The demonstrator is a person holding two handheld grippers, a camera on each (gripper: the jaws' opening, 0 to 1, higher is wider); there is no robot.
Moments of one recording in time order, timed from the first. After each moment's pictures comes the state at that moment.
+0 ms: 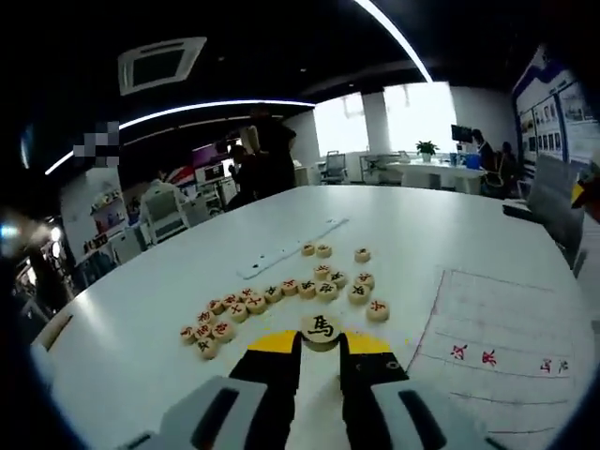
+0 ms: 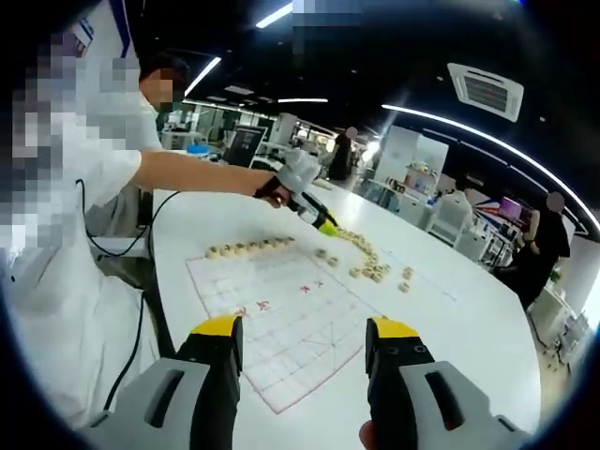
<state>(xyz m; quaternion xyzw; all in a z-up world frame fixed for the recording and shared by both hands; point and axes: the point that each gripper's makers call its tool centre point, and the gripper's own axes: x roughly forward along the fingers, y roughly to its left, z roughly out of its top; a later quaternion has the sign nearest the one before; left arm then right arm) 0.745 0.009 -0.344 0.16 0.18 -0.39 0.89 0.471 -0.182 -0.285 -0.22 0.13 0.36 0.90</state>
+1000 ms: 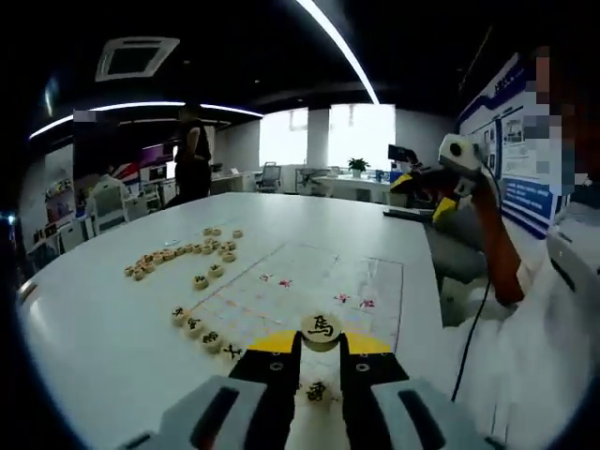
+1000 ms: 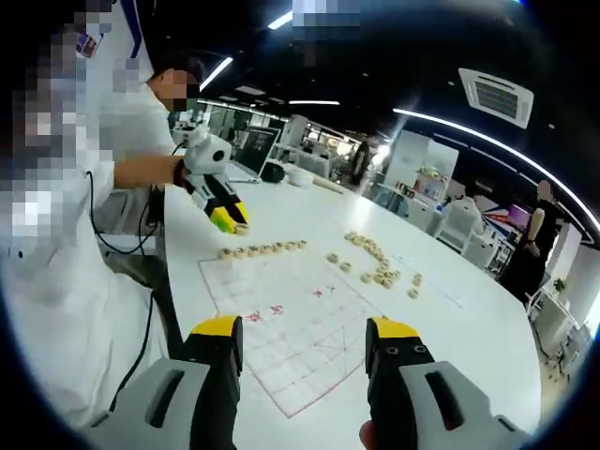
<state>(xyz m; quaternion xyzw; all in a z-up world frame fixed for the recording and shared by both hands) 0.504 0.061 -0.351 0.11 0.20 -0.54 0.81 0.461 -0.169 -0.283 -0.23 0.12 0.38 0.89</state>
